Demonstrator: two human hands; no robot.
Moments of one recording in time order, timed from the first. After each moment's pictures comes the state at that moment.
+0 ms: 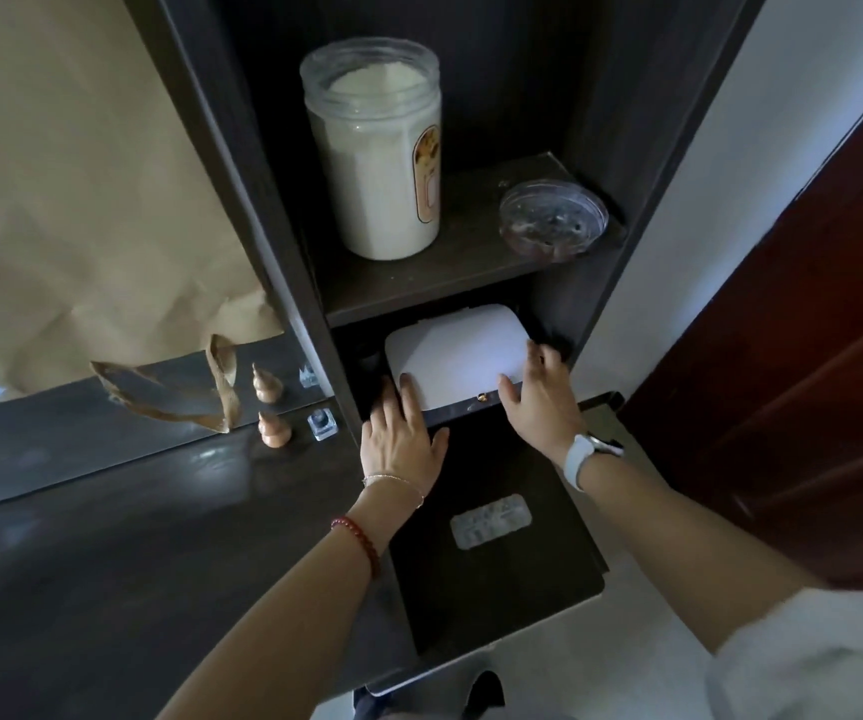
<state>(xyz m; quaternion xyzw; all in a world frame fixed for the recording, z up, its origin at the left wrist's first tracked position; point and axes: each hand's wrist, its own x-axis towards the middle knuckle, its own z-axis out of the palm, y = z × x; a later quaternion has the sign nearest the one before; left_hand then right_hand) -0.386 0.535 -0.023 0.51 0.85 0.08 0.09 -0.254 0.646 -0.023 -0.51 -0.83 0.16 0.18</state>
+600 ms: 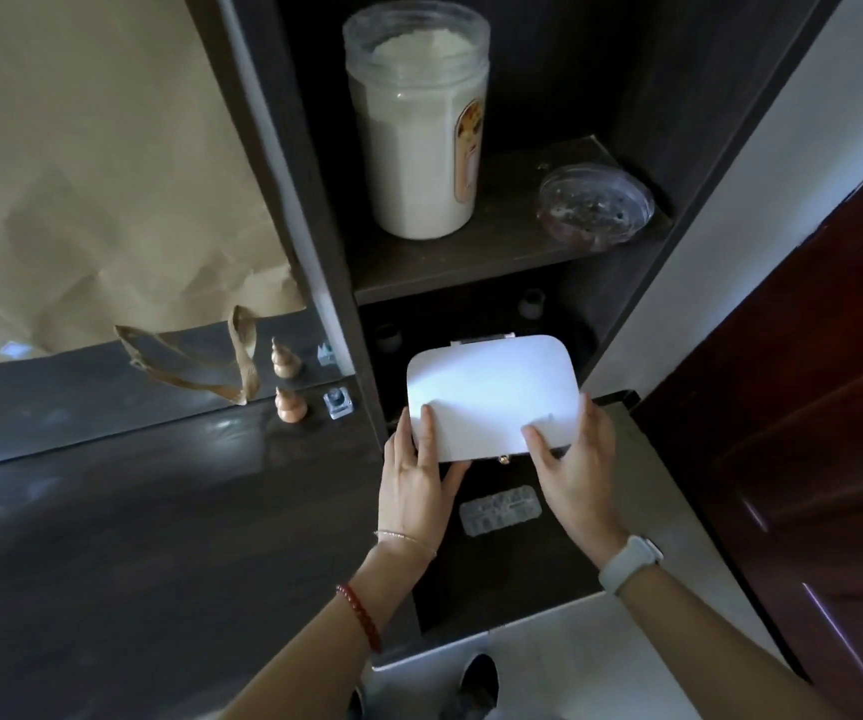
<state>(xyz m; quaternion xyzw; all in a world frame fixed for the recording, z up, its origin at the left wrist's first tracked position) -0.366 0.489 -0.047 0.50 0.81 0.29 0.09 -0.227 0.577 -0.029 -0.55 -0.71 0.30 0.31</state>
